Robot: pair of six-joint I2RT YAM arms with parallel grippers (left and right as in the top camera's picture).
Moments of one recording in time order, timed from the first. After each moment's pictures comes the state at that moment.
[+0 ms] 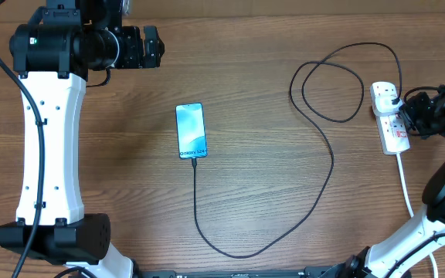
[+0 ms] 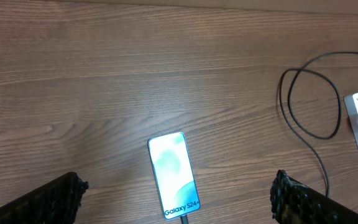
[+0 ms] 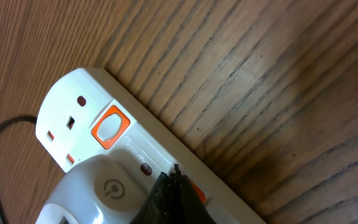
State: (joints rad) left arm -0.04 1.79 2.12 -1.26 0.28 -0.09; right arm -0.55 2.05 1.37 -0.52 -0.31 0.45
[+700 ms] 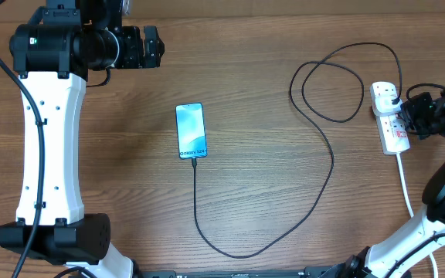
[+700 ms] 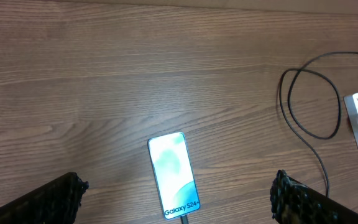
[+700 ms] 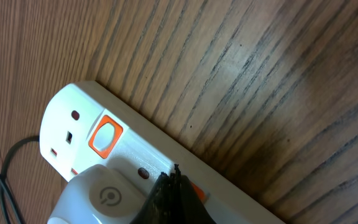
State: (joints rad) left arm -0.04 1.79 2.12 -1.26 0.28 -0.09; right arm -0.55 2.05 1.38 -0.53 -0.31 0.59
